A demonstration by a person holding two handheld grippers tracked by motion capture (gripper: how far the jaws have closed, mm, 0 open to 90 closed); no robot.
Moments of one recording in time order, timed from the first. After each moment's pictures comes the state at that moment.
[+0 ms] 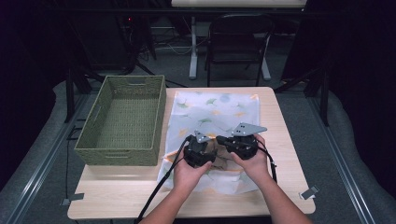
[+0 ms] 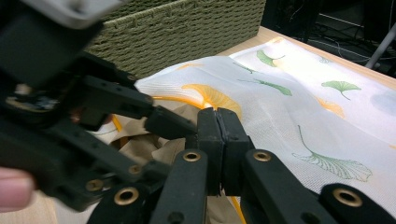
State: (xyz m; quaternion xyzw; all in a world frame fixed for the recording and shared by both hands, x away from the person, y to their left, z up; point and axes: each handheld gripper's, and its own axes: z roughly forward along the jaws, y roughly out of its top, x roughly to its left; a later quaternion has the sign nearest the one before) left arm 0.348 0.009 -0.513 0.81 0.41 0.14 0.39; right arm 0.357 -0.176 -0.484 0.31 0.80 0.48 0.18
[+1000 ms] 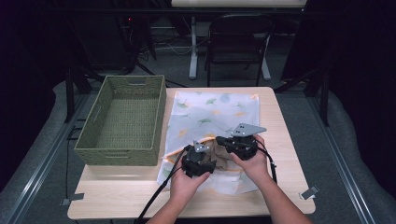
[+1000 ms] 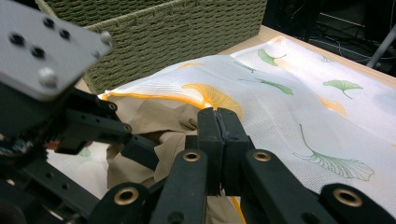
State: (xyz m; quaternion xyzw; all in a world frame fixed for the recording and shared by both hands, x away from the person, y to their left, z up) left arm 0.332 0.011 -0.536 0.83 0.42 0.11 0.36; right arm 0.356 -0.175 -0.485 0.30 0.80 0.48 0.18
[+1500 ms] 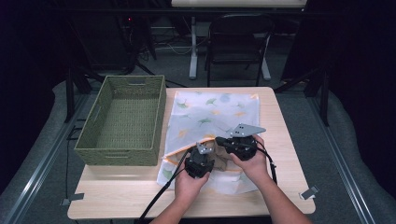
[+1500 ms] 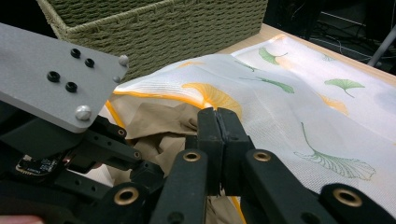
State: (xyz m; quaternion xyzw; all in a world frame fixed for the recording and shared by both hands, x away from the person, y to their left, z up) left arm 0.334 0.005 -0.546 0.83 0.42 0.12 0.35; right arm 0.356 -0.174 -0.486 0.30 0.80 0.48 0.18
